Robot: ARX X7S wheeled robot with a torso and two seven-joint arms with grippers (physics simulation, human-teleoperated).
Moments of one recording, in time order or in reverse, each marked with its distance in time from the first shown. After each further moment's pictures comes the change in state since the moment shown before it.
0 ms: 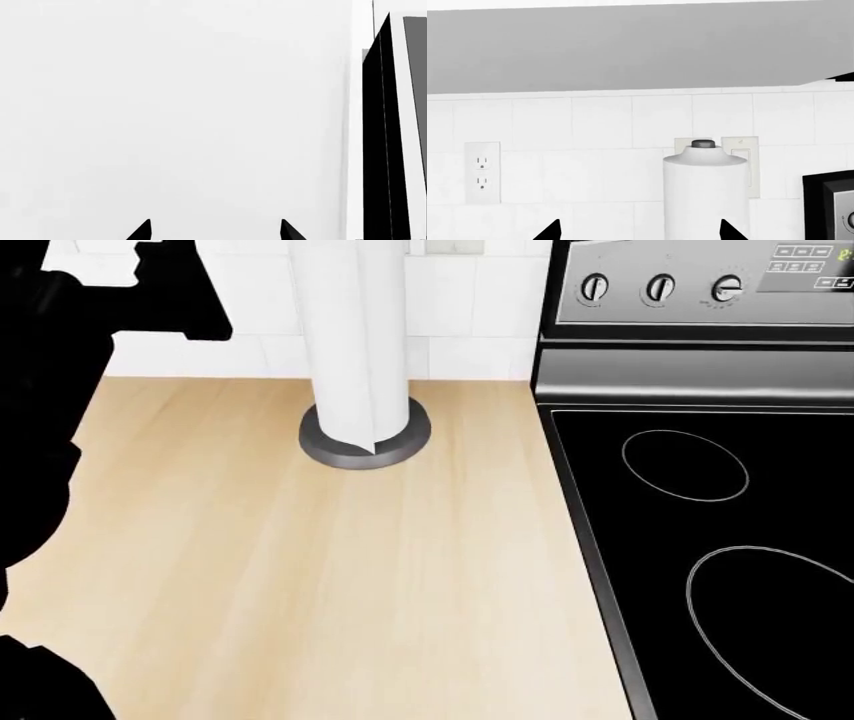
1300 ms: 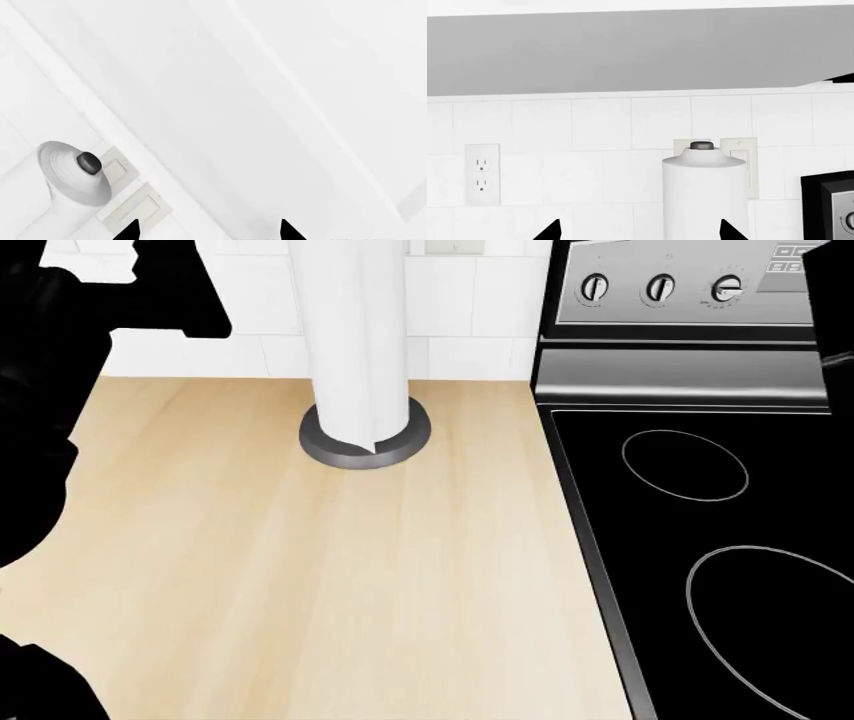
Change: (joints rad) left arm -0.009 -0.015 0.005 -0.004 -0.037 0.003 -0.025; right arm 0.045 -0.052 -0.547 0.011 -0.148 0.395 -0.121
